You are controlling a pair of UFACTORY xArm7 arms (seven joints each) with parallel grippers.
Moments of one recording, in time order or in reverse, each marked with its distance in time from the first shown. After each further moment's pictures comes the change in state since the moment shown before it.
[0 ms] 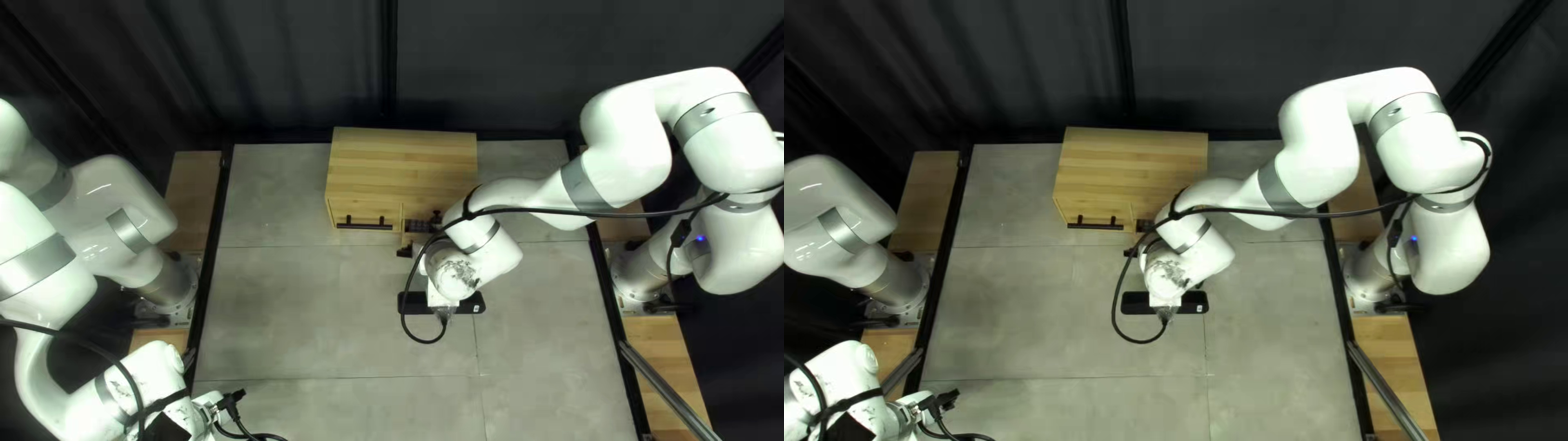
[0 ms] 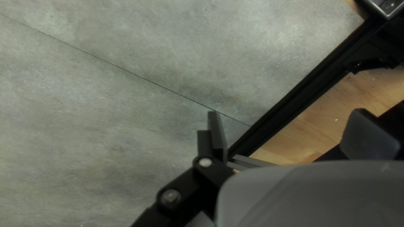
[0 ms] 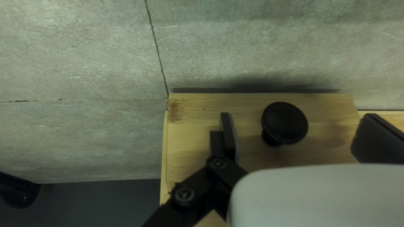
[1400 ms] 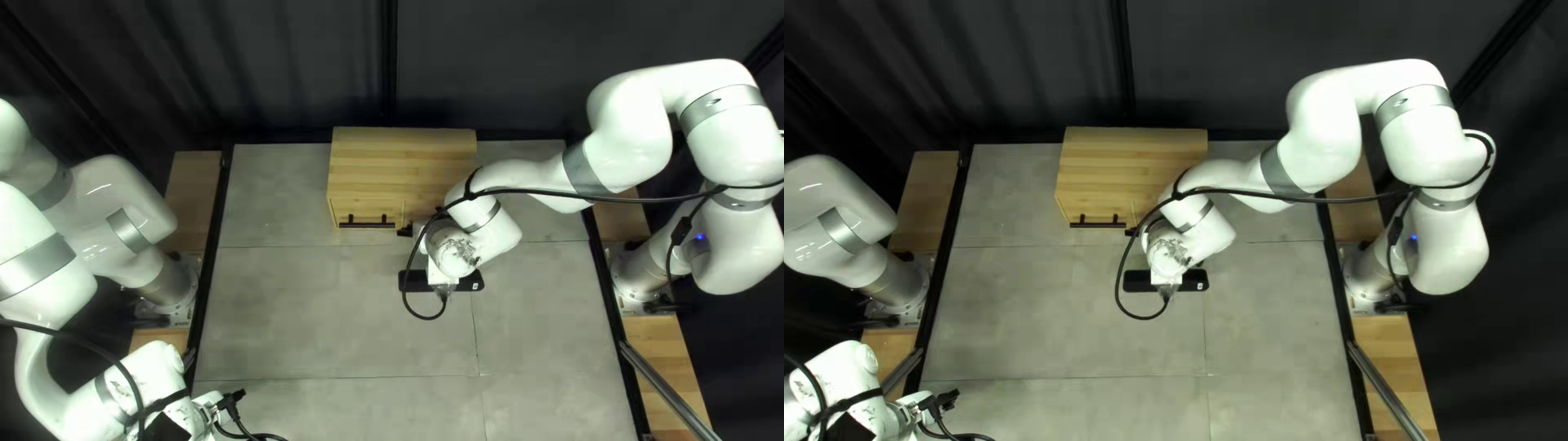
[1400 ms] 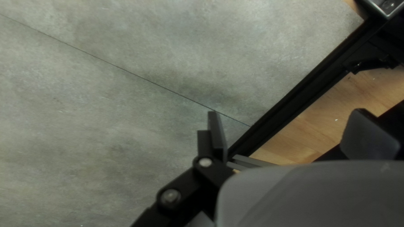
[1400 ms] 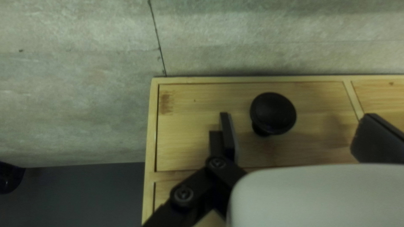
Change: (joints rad) left arm 0.000 0.000 0.000 0.000 0.000 0.000 0.000; right arm -0.035 -0.026 -0.044 -0.011 -0.058 -0.008 -0.025
